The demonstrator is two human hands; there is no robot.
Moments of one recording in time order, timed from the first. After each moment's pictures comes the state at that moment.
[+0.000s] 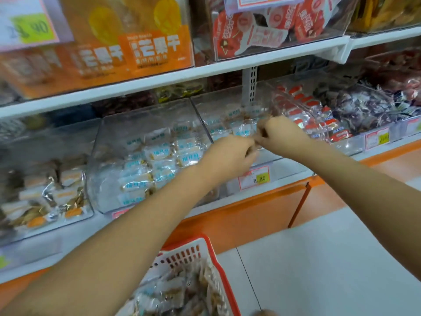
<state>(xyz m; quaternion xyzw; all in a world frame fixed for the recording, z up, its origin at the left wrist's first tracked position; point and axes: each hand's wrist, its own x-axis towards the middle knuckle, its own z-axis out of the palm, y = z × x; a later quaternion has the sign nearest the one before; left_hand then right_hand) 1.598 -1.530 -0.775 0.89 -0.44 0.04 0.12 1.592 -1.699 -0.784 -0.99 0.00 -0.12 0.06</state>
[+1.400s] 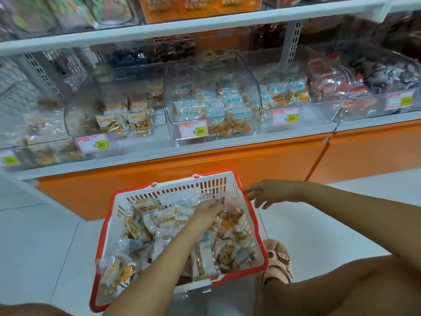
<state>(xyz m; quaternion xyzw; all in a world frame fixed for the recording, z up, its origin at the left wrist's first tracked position) 1.395 -1.340 -0.955 0.74 0.05 -0.30 0.61 1.415 -1.556 -0.901 -0.85 -0.03 0.40 0.35</state>
